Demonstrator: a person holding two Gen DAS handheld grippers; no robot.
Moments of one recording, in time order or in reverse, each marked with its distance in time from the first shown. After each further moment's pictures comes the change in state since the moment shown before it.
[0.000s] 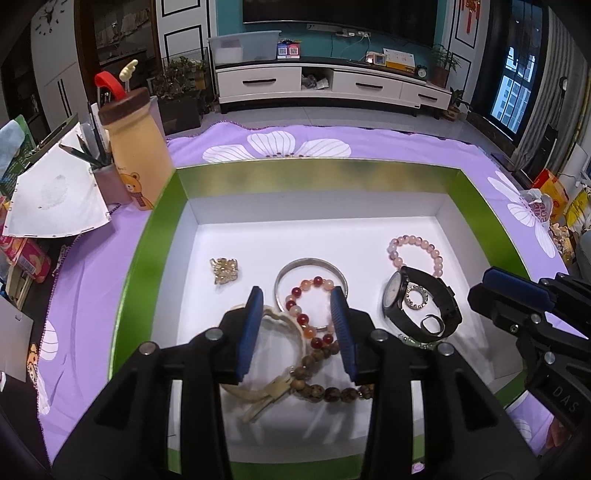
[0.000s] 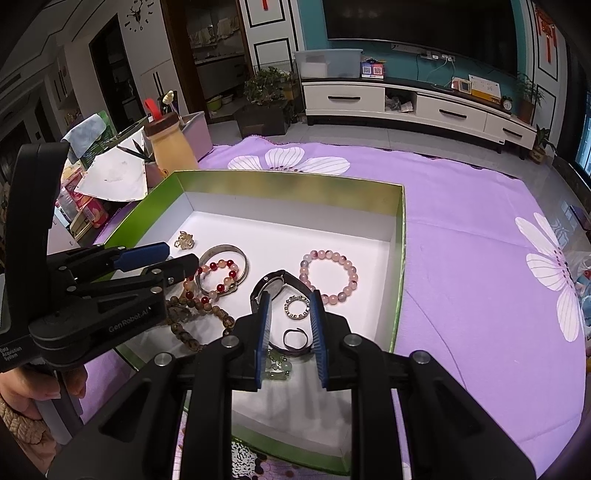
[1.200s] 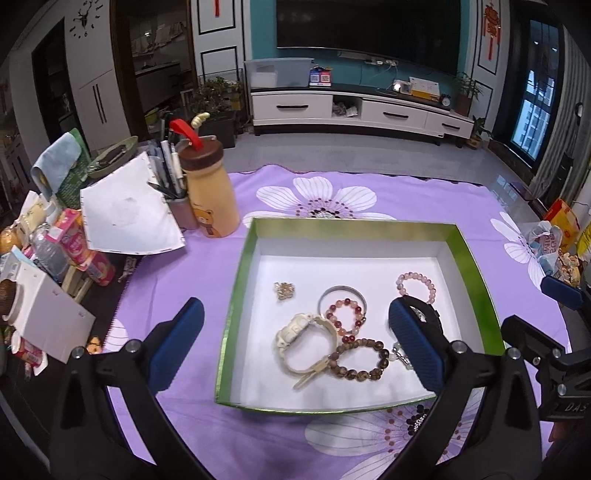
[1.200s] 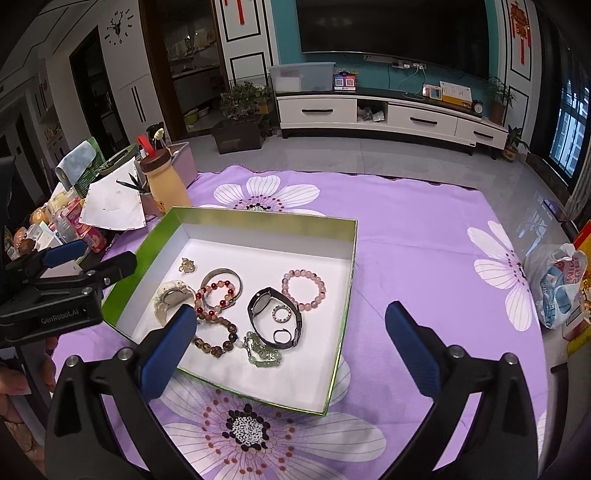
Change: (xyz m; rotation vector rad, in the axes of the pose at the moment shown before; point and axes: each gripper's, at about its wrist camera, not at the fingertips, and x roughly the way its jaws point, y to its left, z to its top) left arm -0.095 0.025 0.023 -0.069 -0.075 0.103; right arm -0.071 0.005 0.022 0.051 -0.025 -0.095
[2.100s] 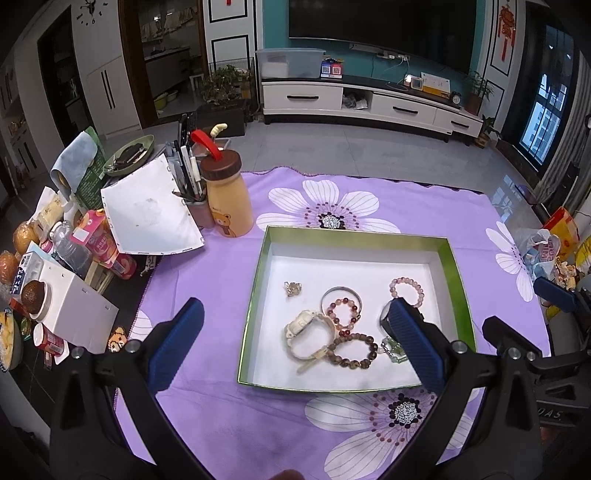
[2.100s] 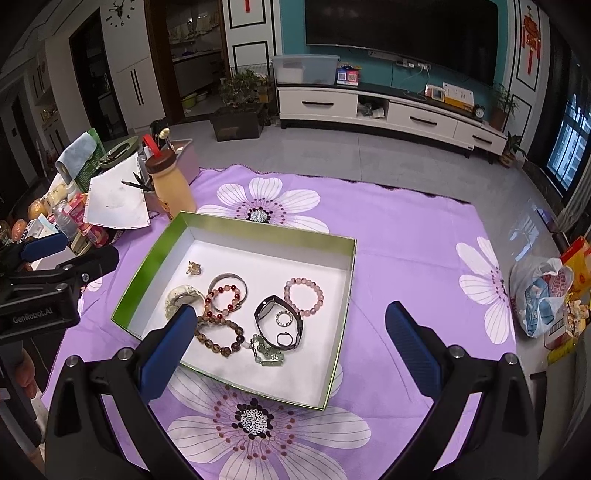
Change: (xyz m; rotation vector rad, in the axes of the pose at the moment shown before) left arm -0.038 0.008 0.030 -0.038 0.072 0.014; right arm -0.018 0.018 0.032 -0.043 0.063 -0.043
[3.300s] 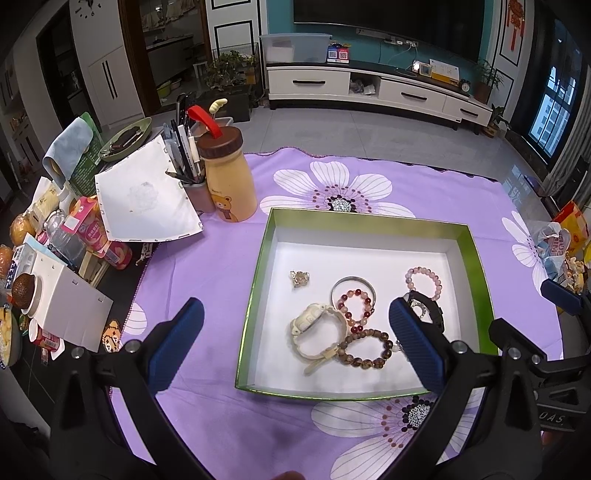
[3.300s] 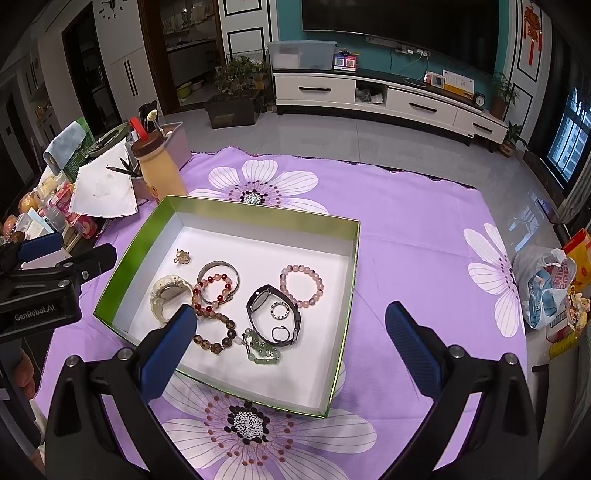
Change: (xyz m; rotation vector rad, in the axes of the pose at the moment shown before) left arm 0.033 0.000 -0.005 -0.002 0.052 0.026; right arm 0.029 -0.001 -0.007 0.009 0.042 -0.006
